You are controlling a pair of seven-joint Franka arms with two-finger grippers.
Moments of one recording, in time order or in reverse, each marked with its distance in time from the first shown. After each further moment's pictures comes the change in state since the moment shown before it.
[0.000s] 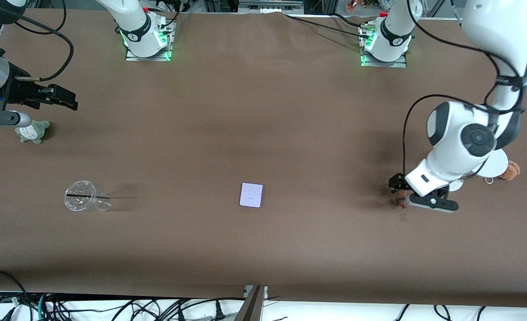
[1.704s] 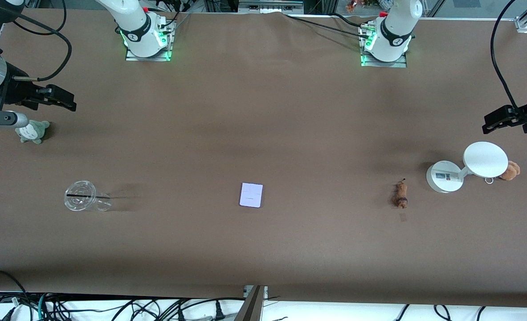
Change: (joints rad) left arm 0.159 -0.285 0.002 0.260 -0.053 -0.693 0.000; right arm 0.000 0.005 0.000 0.018 0.000 0.001 0.001
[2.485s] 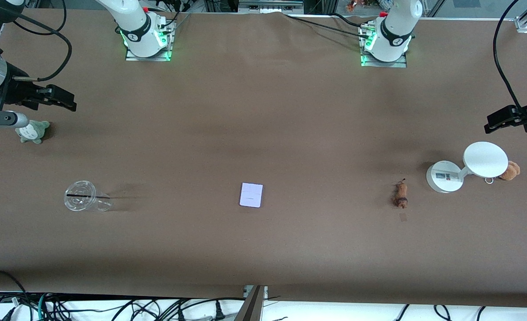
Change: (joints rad) left arm 0.016 0.001 0.000 -0.002 -0.020 -0.005 0.000; right arm 0.000 0.000 0.000 0.000 0.000 0.000 0.003
